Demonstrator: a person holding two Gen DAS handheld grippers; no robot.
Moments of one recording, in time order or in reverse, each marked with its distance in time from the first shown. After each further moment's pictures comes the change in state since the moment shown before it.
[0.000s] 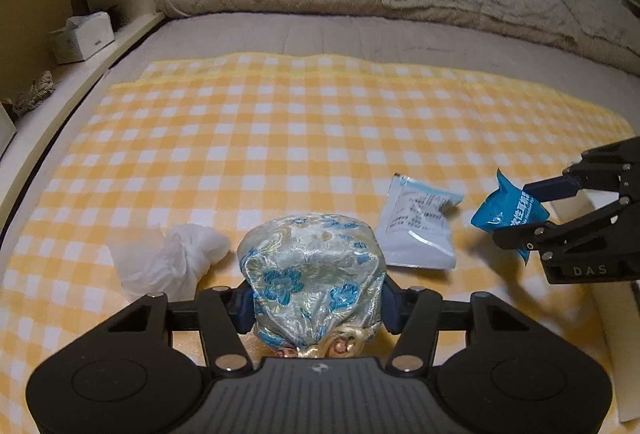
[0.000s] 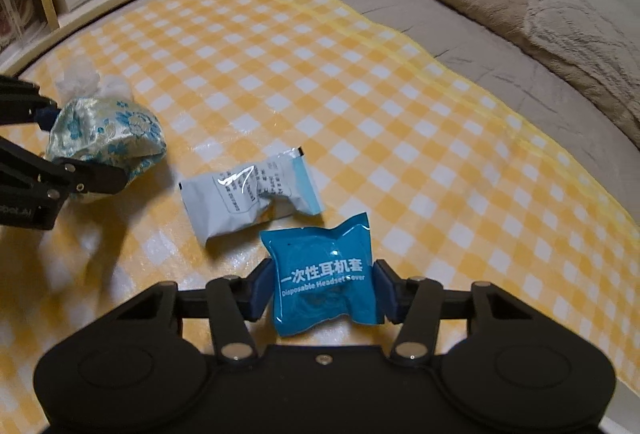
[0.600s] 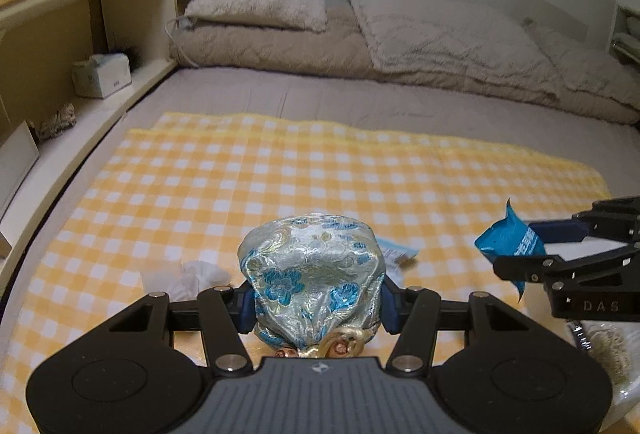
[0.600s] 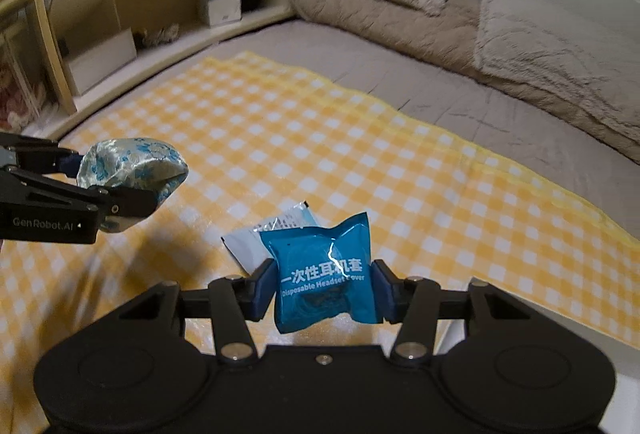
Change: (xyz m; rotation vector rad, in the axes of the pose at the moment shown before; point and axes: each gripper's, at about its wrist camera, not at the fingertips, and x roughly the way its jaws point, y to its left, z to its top) left arm -0.068 -0.011 0.004 -0.055 -0.162 -0.027; right arm -0.087 0.009 -0.014 0.138 -0.173 -0.026
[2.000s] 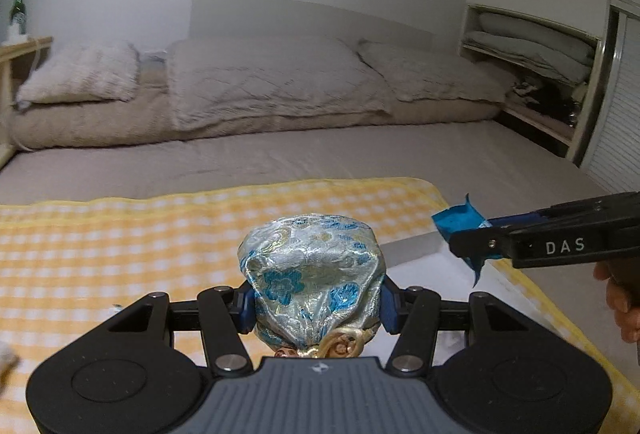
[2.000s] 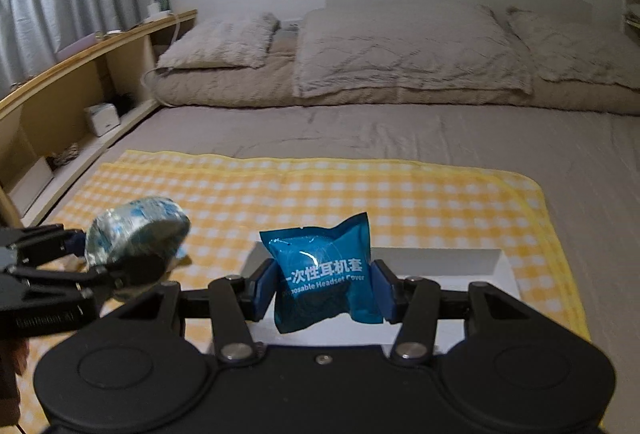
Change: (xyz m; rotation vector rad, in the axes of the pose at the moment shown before) left arm -0.019 -0.200 -0.002 0.181 -0.128 -0.372; right arm -0.160 -0.141 -0.081 0.362 -0.124 -0.224
